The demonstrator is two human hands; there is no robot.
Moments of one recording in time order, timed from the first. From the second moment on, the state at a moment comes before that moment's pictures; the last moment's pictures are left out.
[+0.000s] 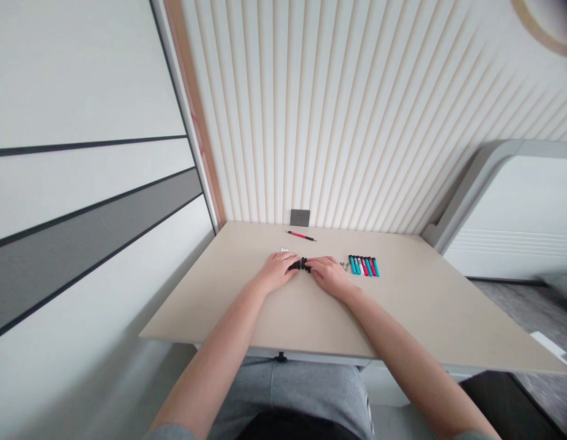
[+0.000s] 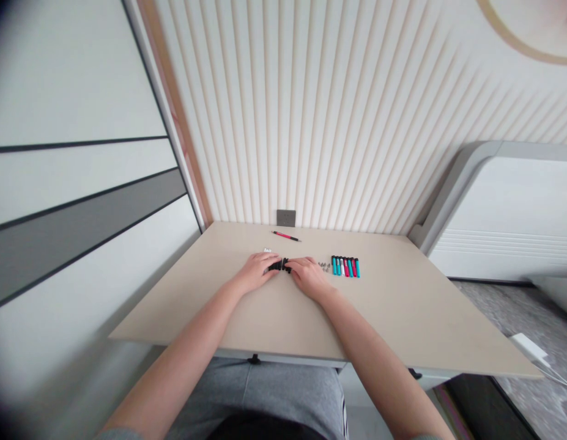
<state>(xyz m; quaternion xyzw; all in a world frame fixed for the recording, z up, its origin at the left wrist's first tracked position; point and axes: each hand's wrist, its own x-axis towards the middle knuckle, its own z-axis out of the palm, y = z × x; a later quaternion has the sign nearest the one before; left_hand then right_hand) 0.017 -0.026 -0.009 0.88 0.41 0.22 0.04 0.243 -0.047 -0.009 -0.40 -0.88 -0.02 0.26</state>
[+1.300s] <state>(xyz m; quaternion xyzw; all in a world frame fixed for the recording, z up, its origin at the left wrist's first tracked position) 0.052 -0.027 -0.003 0.90 0.38 0.20 0.04 0.244 -0.053 0.000 -0.46 -0.86 -0.06 0.23</state>
